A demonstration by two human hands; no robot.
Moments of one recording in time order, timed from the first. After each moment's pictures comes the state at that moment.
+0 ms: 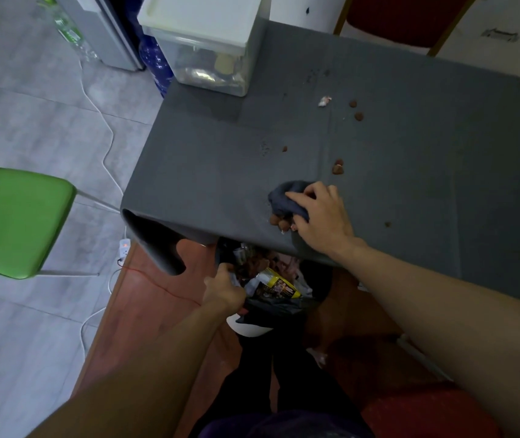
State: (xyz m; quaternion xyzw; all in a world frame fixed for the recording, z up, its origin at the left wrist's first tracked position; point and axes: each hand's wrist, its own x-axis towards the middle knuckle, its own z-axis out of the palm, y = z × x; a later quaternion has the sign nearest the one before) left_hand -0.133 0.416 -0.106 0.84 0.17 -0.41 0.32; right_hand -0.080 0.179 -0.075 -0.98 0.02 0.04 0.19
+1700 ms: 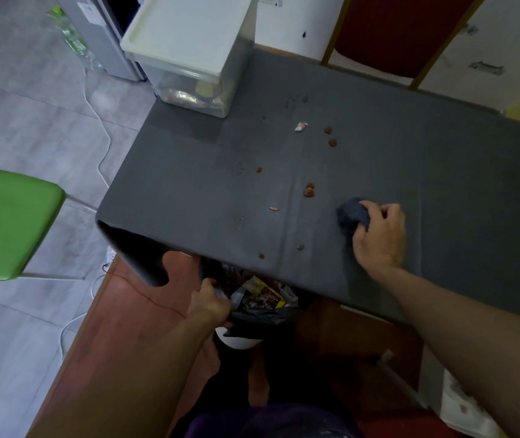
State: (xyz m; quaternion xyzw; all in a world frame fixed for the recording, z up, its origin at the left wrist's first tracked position) left_hand -0.137 0.370 -0.107 0.84 0.21 -0.40 0.30; right_hand -0.107 0.040 -0.069 -0.95 0.24 -0.06 0.18
